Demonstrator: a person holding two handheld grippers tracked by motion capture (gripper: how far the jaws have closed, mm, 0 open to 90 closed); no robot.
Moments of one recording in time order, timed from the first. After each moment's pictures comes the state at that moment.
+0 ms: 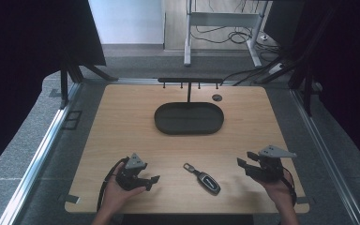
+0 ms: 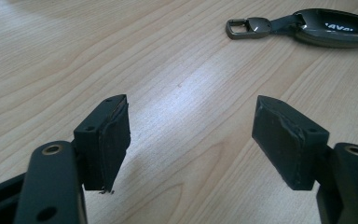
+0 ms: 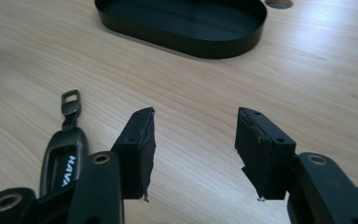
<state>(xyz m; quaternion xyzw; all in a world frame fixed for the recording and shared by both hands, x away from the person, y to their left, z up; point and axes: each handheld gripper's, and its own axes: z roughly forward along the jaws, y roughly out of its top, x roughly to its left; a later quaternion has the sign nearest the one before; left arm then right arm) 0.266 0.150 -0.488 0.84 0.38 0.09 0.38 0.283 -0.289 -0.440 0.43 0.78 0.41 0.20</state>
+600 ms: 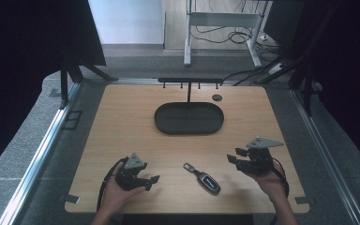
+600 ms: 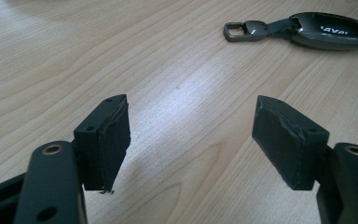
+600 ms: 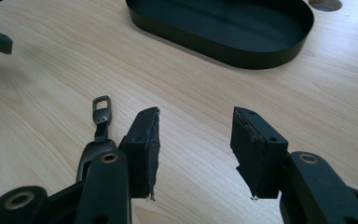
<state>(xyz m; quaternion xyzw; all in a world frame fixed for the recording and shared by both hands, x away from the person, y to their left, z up) 0.265 0.151 -0.486 0.84 0.38 0.09 0.38 0.301 -0.260 -0.424 0.41 0.81 0.40 0.15</state>
